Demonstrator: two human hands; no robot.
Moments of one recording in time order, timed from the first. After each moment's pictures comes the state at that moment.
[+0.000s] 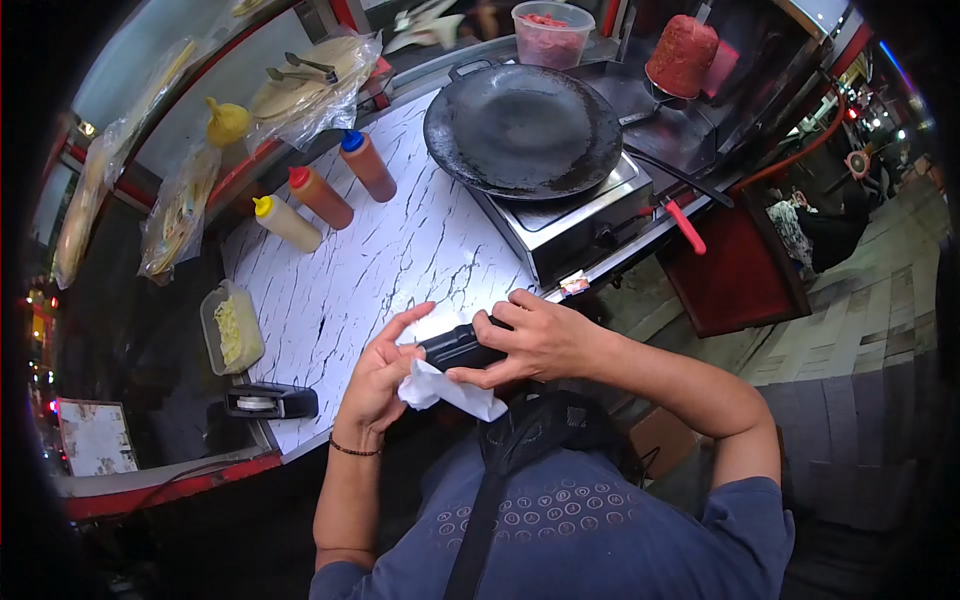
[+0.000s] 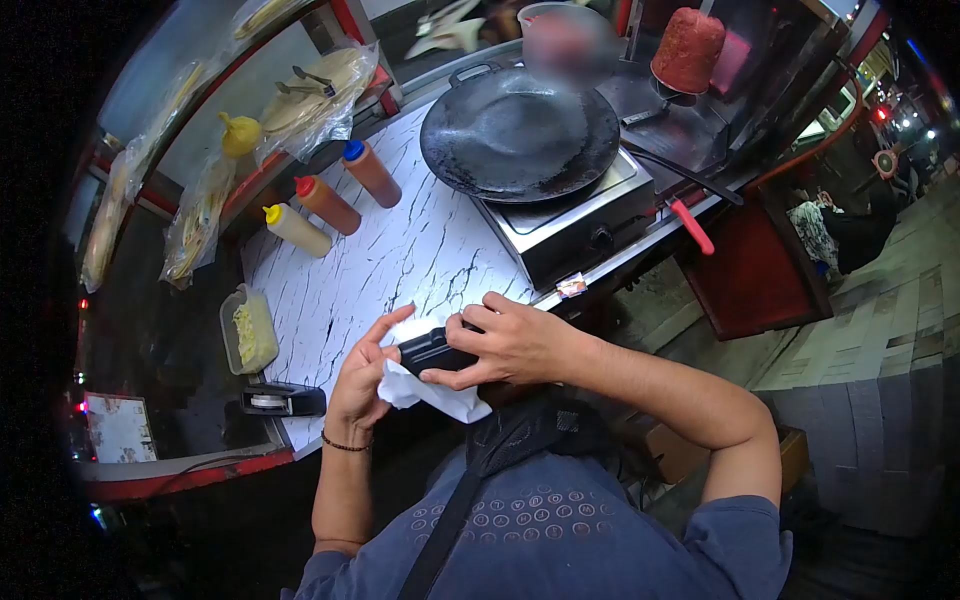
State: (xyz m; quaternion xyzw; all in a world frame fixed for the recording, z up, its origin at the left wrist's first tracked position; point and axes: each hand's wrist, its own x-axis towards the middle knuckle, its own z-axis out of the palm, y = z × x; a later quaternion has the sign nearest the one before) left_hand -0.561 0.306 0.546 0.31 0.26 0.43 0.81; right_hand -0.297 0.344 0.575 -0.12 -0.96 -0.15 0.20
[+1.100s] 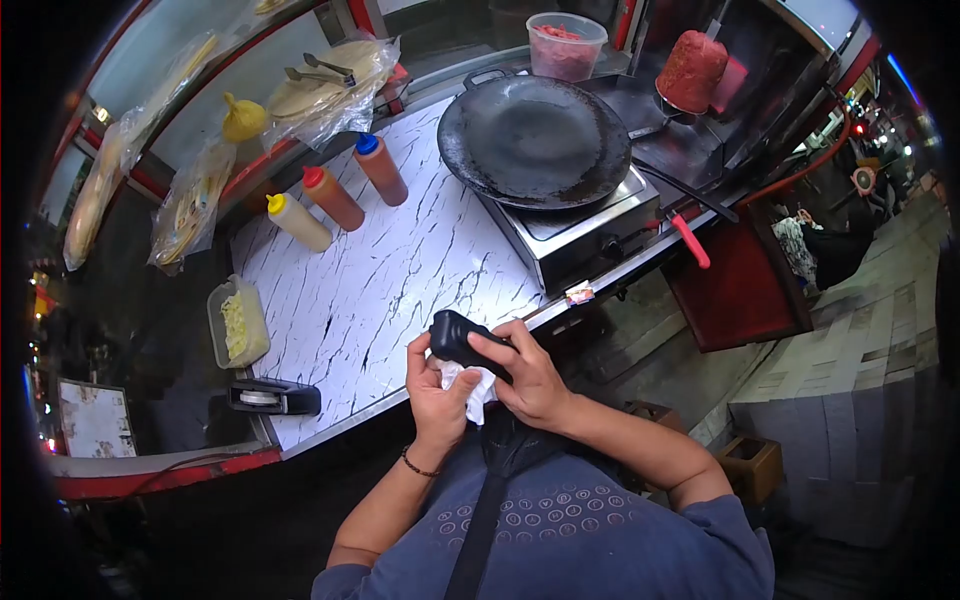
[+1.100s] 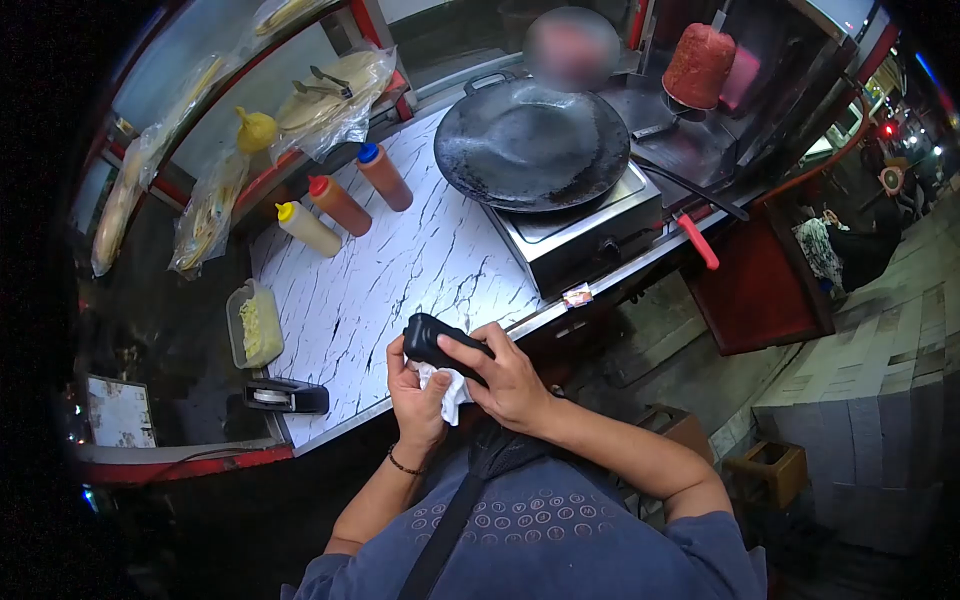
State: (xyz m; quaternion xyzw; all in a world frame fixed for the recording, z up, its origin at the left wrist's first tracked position) left_hand -0.481 0.267 0.510 0.36 0.33 0.67 0.56; right_hand -0.328 0.293 0.525 -0.35 -0.79 0.27 0.44
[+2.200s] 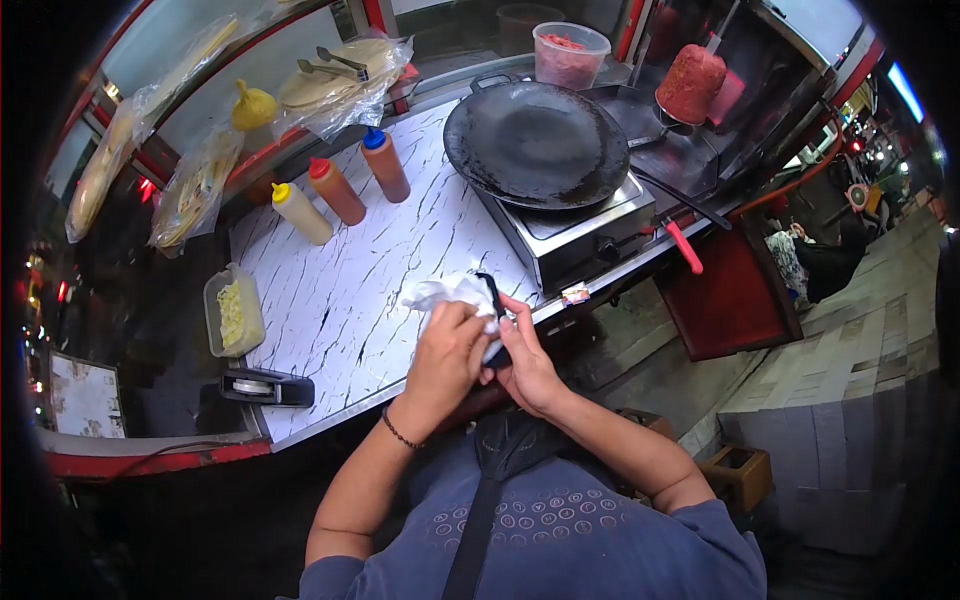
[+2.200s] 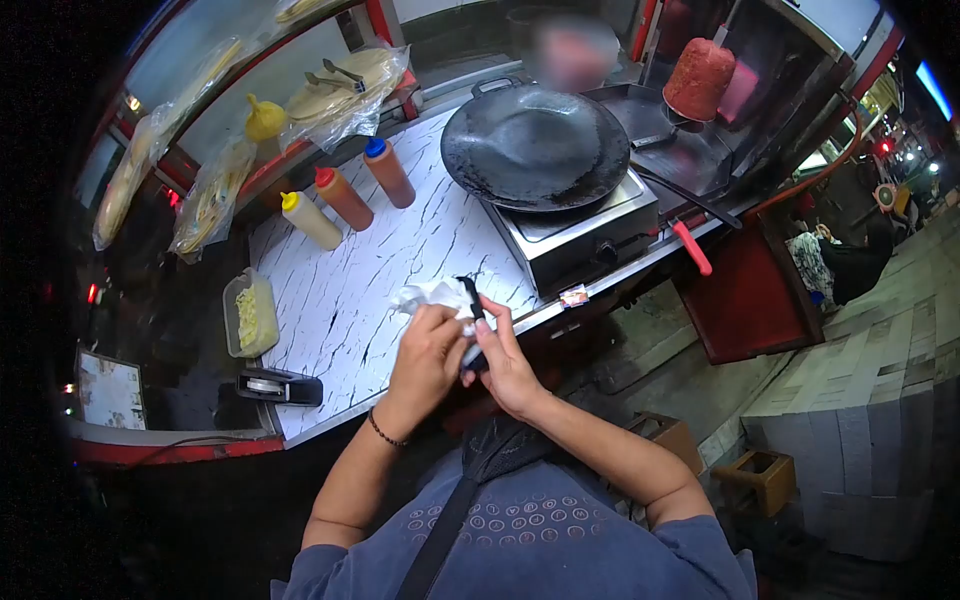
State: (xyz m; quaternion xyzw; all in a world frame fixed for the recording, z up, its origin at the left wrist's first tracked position) left_hand -0.493 0.306 0.547 0.80 0.45 0.38 0.14; right_hand -0.349 0.293 0.517 -0.28 -0.32 0.75 0.50
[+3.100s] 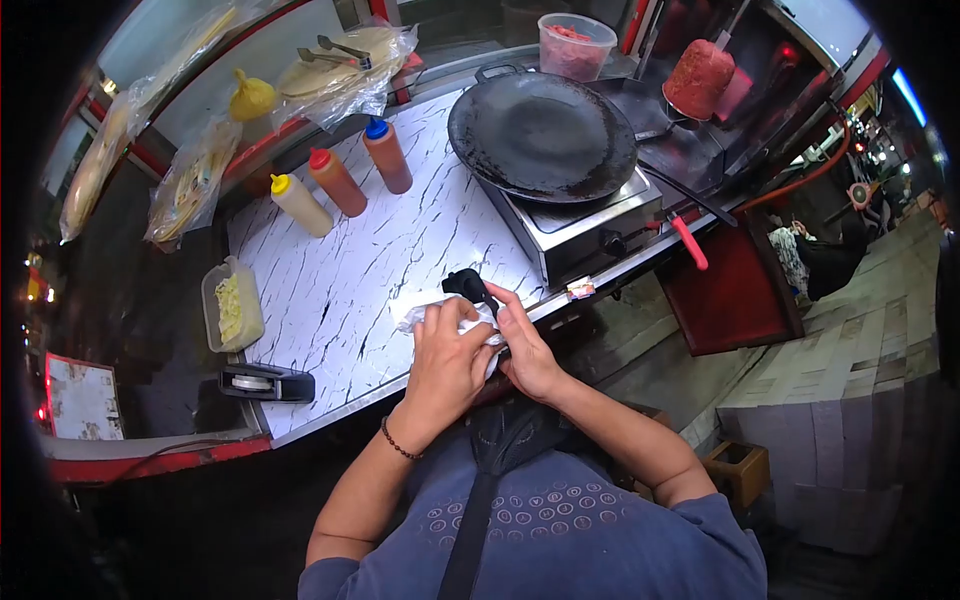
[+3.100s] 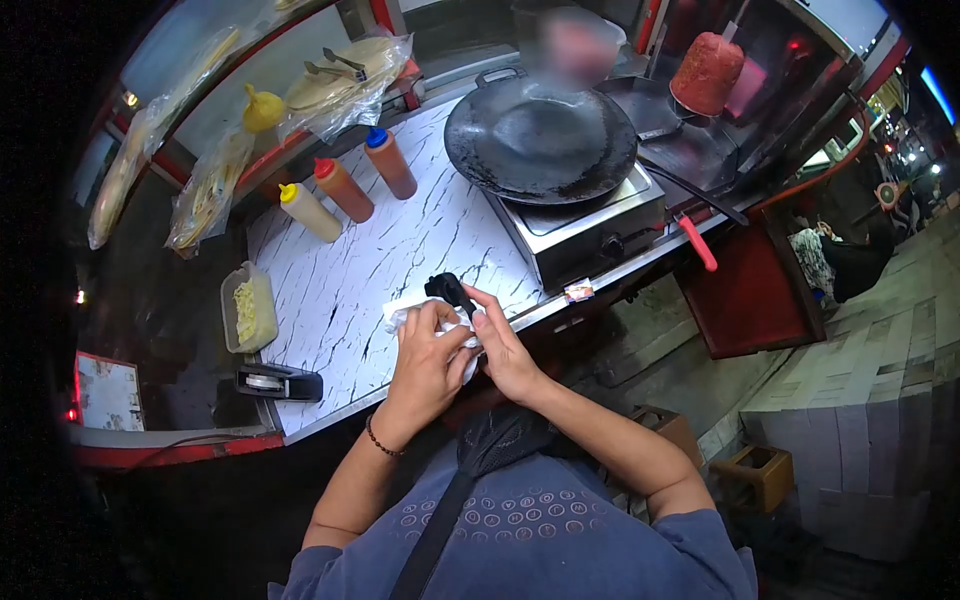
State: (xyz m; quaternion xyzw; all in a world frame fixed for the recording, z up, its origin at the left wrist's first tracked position) left_hand -0.498 0.291 0.557 0.80 0.49 0.32 0.15; right_hand -0.351 0.308 0.510 -0.27 -0.41 0.73 0.47
